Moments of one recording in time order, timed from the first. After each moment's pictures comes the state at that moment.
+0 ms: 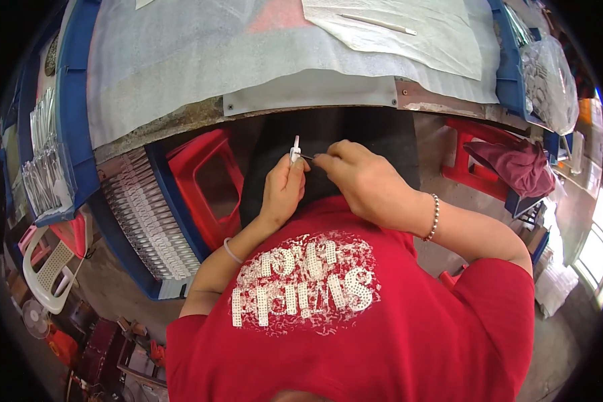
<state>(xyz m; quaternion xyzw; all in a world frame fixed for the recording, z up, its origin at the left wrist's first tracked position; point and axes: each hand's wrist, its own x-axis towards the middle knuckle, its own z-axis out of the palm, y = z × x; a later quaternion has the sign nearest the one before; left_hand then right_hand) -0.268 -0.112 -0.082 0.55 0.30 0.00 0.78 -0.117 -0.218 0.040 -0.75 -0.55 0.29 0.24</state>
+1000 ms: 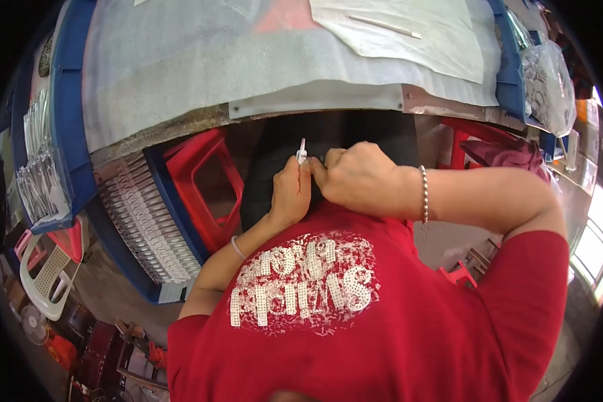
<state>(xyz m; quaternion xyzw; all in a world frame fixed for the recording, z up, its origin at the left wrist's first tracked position) -0.262 -0.116 -0.081 0.72 0.27 0.08 0.63 -0.113 -0.187 0.042 -0.65 -0.73 0.20 -0.07</state>
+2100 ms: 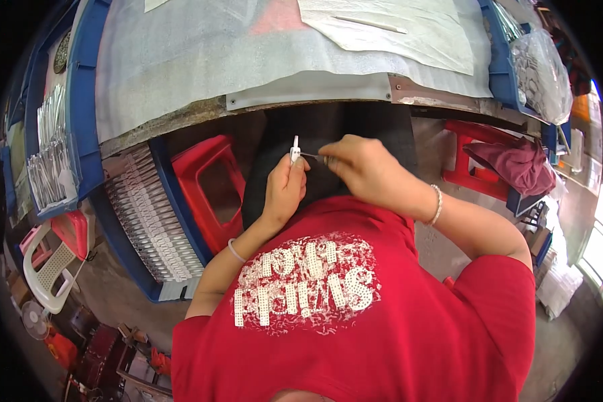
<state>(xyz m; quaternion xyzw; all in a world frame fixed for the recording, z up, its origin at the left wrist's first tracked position) -0.271 -0.116 -0.082 0.56 0.29 0.04 0.77 -0.113 -0.220 0.034 -0.75 -0.47 0.36 0.29</state>
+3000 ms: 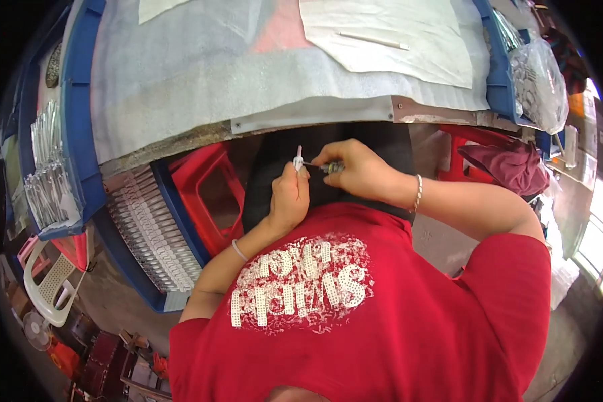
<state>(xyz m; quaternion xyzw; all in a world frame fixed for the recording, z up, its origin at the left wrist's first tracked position) -0.262 -0.115 -0.092 0.74 0.26 0.12 0.61 -0.102 -0.195 0.011 -0.76 -0.32 0.51 0.25</state>
